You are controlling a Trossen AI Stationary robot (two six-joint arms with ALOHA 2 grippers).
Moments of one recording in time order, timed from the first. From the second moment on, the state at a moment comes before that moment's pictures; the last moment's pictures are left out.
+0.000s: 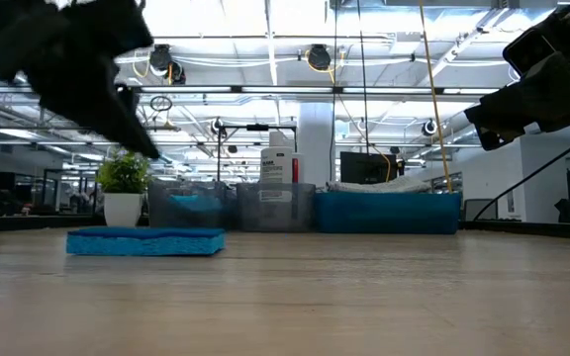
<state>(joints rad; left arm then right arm) -0.47 1.36 0.64 -0.13 -0.47 -0.43 0.18 0.48 0.02 0.33 0.00 0.17</state>
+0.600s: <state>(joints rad) -0.42 1.33 0.65 0.34 -0.26 -0.56 0.18 0.48 0.02 0.33 0.00 0.18</state>
